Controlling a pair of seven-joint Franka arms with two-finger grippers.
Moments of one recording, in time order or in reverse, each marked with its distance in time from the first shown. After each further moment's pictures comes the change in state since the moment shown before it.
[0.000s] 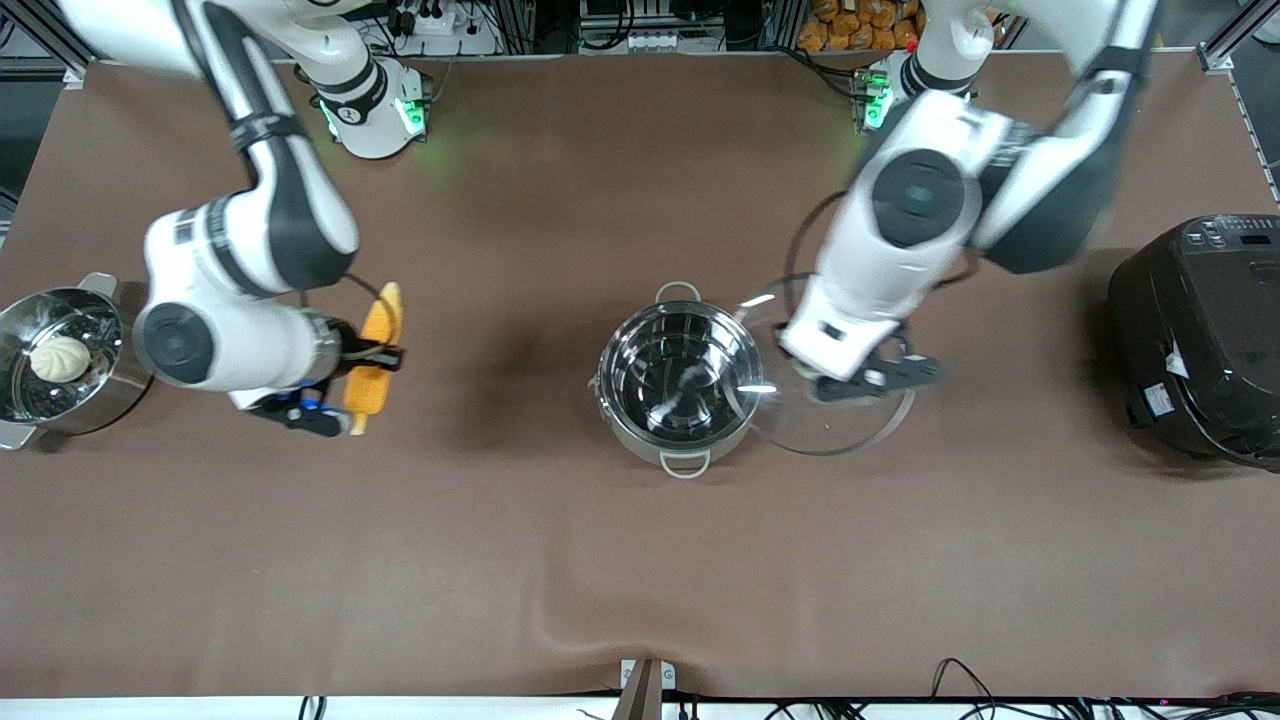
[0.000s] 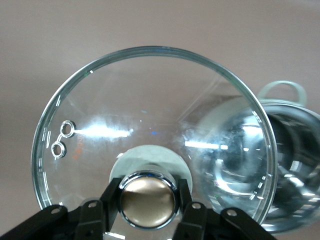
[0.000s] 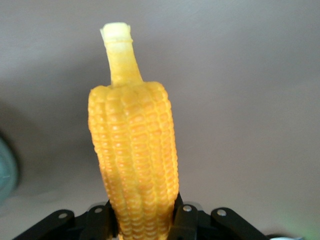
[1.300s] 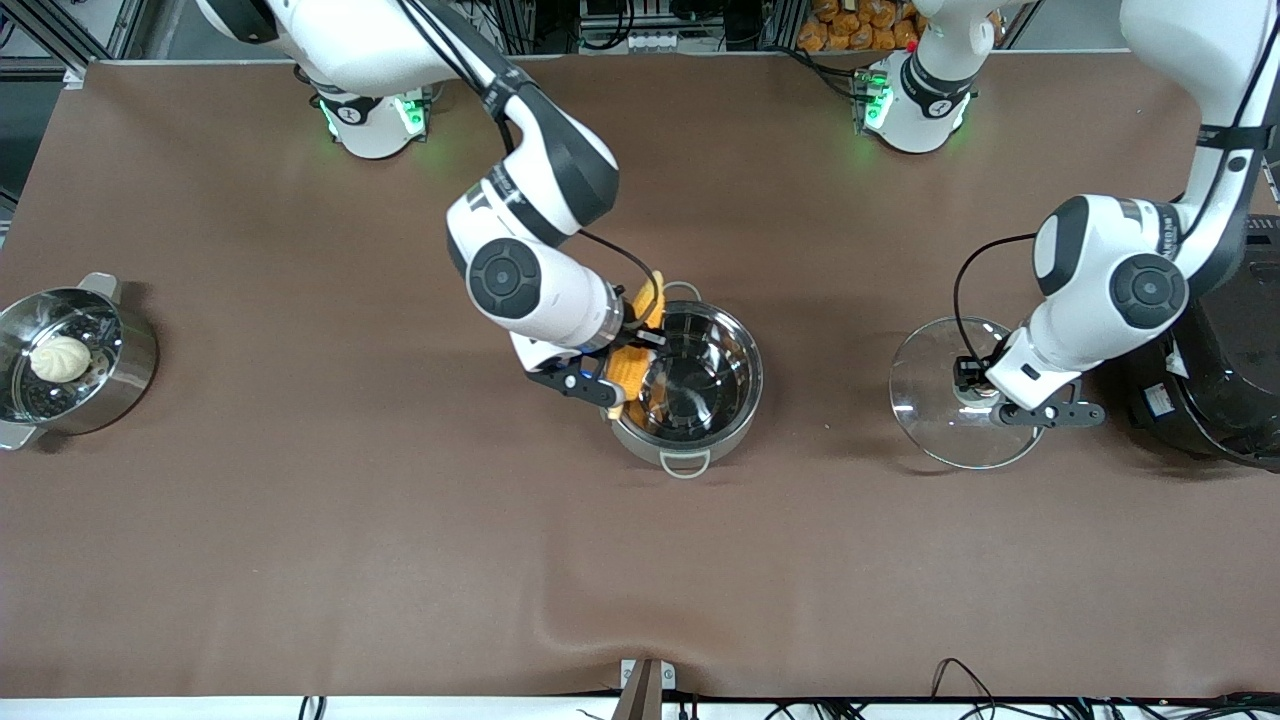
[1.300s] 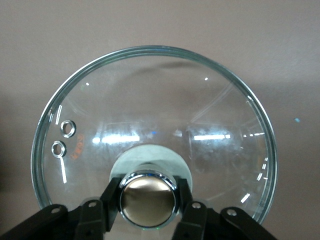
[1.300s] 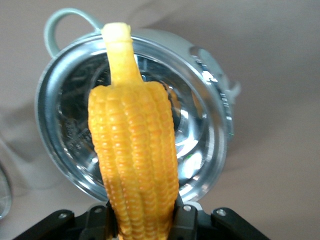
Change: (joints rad) left arm 0.430 -0.121 0.003 -0.686 -0.005 0.618 0.481; right arm 0.383 0.303 -0.001 0.382 0.235 0.268 0.349
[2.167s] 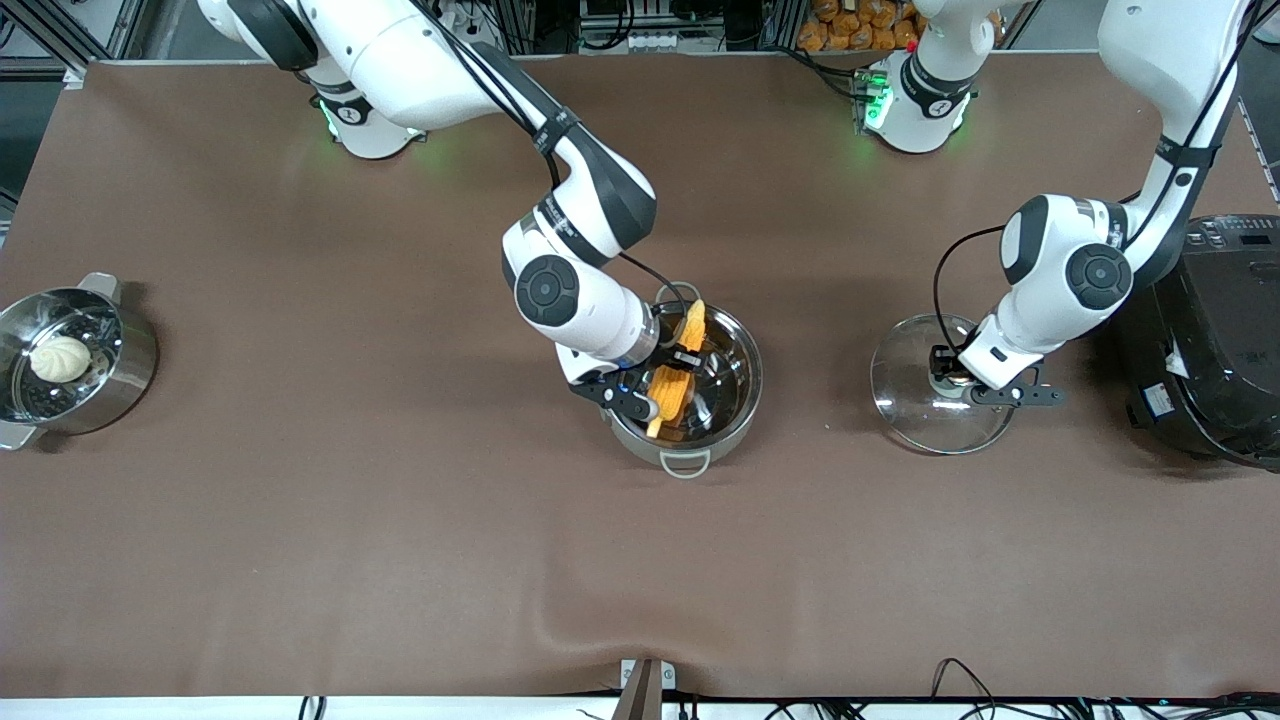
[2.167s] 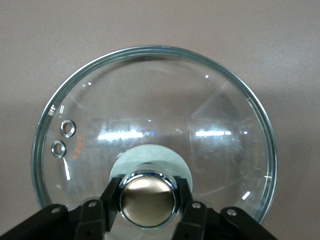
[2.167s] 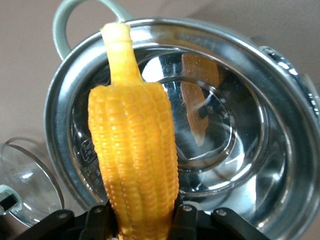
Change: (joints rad) left arm 0.012 0.017 0.000 -0.163 0.000 0.200 0.000; right arm 0.051 0.109 0.000 0.003 0.042 0.215 0.003
